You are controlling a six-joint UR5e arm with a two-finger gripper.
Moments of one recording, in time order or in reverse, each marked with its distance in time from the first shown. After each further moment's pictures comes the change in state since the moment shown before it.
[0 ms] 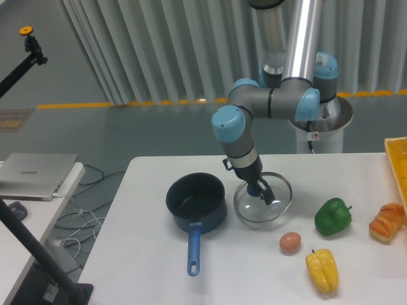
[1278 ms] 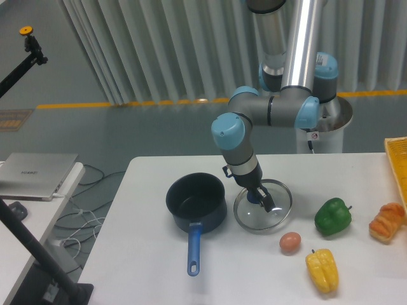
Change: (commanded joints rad) arm 0.000 -0.034 0.005 0.037 0.009 -0.002
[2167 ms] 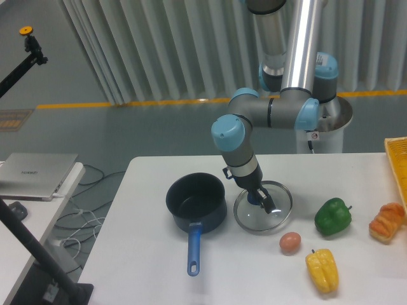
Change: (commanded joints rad) arm 0.000 -0.005 0.002 0.014 0.003 -0.006
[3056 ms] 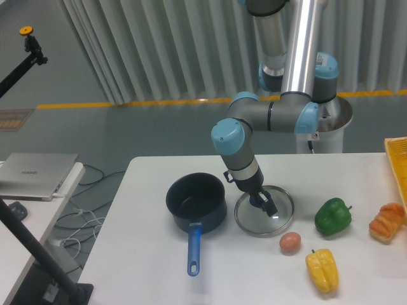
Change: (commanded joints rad) arm 0.000 -0.015 0.000 0.011 0.023 -0.002
